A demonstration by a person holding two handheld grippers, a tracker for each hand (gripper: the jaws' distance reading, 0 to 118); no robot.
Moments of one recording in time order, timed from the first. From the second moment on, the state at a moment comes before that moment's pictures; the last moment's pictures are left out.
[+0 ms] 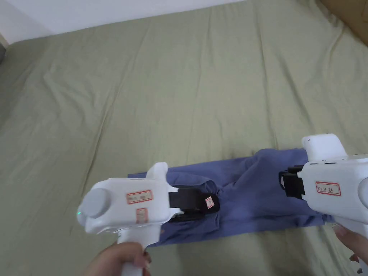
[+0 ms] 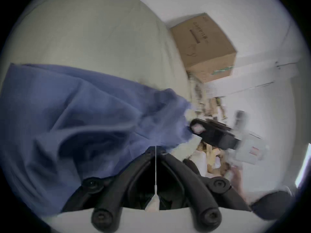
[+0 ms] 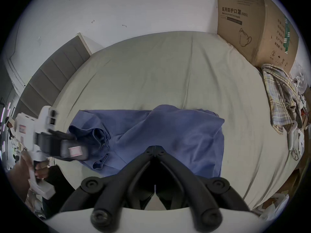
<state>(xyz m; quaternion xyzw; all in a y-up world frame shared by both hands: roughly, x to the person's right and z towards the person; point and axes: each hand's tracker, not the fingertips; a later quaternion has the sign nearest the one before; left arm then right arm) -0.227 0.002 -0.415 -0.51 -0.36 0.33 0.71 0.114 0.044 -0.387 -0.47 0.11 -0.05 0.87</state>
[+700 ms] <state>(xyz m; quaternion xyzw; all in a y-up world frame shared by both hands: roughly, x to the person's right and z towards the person) -0.393 -0.066 -0.426 -0.49 -0.29 0.44 0.69 0.118 0.049 -0.398 -0.48 0.10 -0.05 0.87</state>
